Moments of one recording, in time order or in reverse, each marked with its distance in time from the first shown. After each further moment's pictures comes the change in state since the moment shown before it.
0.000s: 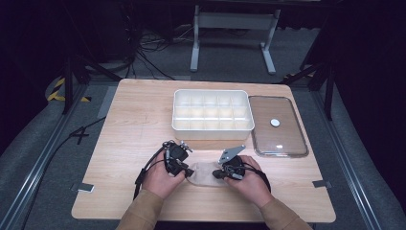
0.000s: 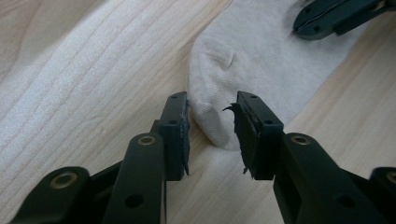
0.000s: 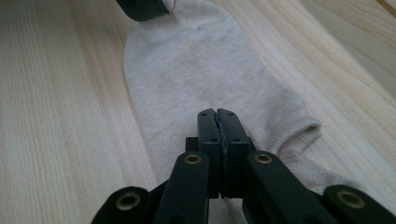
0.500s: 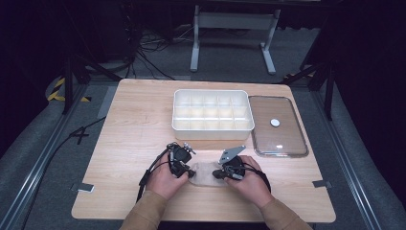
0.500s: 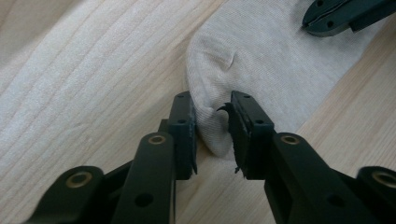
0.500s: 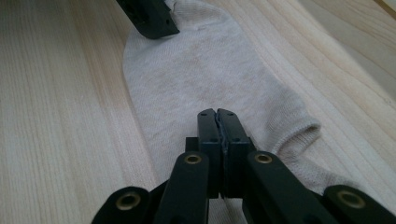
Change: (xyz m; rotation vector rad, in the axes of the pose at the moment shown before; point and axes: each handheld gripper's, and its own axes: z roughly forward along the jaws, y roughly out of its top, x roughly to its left) left arm -0.004 0.002 0.011 0.011 0.009 -0.006; right arm 0.000 0.000 0.000 -0.001 -0.002 -0.003
